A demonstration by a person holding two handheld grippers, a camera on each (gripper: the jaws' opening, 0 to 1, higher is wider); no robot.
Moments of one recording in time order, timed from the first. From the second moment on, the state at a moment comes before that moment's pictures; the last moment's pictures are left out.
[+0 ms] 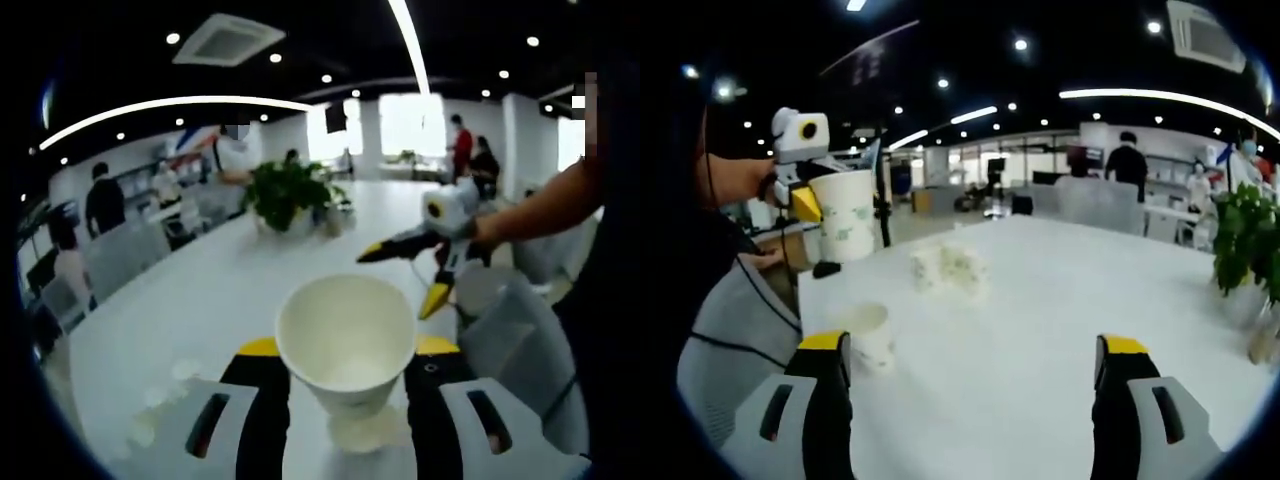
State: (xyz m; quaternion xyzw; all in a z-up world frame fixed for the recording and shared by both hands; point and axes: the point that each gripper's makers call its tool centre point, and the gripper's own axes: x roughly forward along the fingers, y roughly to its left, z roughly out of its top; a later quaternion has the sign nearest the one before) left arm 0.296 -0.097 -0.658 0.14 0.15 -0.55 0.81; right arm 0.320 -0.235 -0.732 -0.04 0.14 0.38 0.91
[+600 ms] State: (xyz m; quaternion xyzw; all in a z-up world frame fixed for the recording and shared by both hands) left arm 0.284 -0.100 -0.661 0.14 0.15 -0.56 0.80; right arm 0.316 -0.233 -0.737 -0.04 0.14 0.38 0.91
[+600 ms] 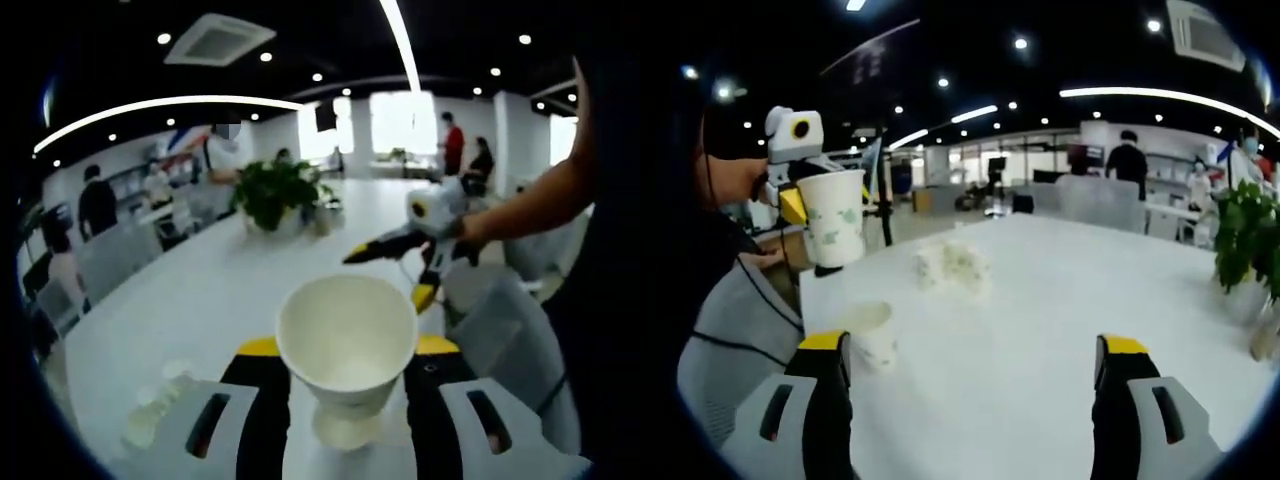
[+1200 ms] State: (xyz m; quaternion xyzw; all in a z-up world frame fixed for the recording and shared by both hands) left arm 0.289 -0.093 -0.691 0.14 0.16 -0.54 0.82; right arm 0.313 -0.232 -0.735 -0.04 0.14 0.38 0.91
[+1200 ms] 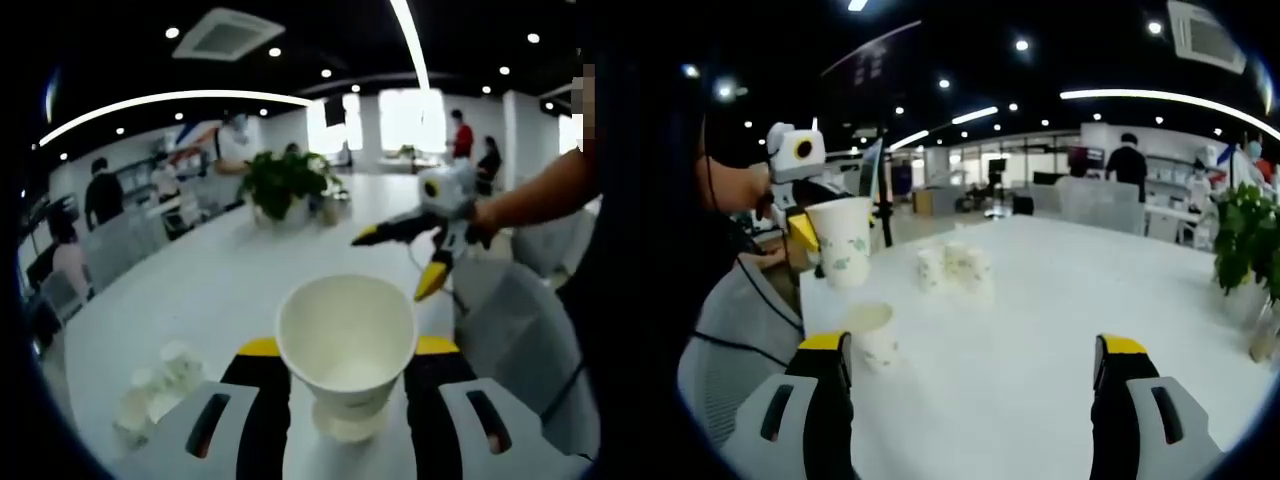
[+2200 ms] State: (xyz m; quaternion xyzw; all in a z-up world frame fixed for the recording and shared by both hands) left arm 0.296 -0.093 -0.732 0.14 0.17 -0.50 0.84; right arm 0.312 -0.236 -0.740 -0.04 0.14 0.38 0.91
